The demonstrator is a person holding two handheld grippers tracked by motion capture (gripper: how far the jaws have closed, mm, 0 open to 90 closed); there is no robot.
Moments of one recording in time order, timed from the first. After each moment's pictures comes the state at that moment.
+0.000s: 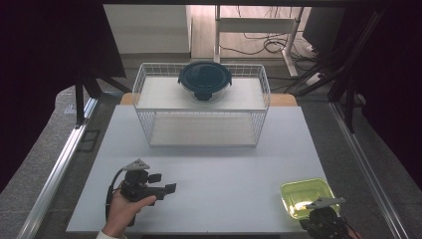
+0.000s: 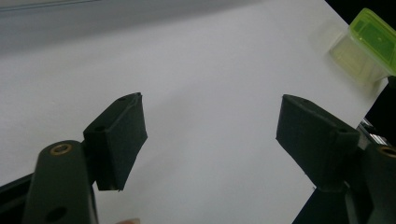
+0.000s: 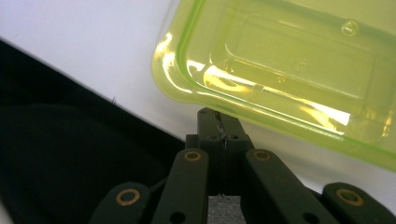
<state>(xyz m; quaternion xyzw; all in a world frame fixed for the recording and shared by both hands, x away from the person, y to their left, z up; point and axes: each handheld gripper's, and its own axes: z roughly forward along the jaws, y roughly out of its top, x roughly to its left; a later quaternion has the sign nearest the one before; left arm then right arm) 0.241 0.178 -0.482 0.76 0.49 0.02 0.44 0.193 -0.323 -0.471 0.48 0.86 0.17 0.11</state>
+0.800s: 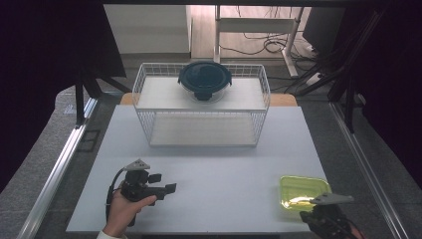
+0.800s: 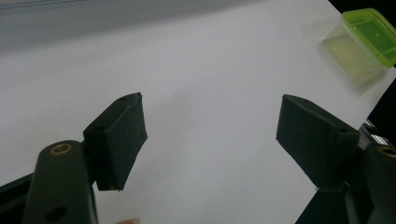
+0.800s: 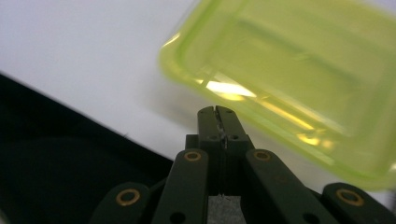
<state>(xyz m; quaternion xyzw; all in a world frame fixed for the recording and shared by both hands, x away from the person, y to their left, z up) 0.241 0.179 -0.483 0.76 0.49 0.02 0.44 0.191 -0.323 -0.444 0.49 0.83 0.22 0.15</state>
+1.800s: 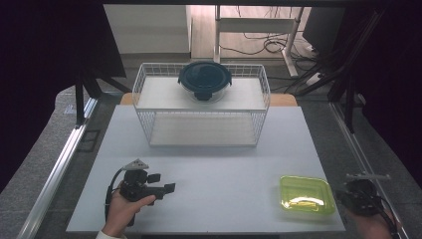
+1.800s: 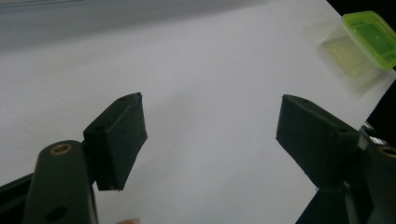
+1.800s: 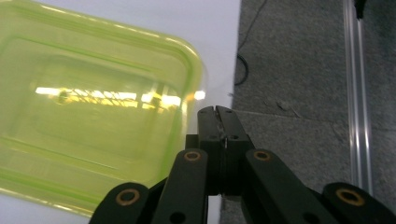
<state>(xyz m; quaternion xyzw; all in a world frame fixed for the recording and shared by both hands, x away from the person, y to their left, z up) 0.241 0.181 -0.484 0.75 0.49 0.03 0.43 0.247 -0.407 -0.442 0.60 0.75 0.17 0.21</state>
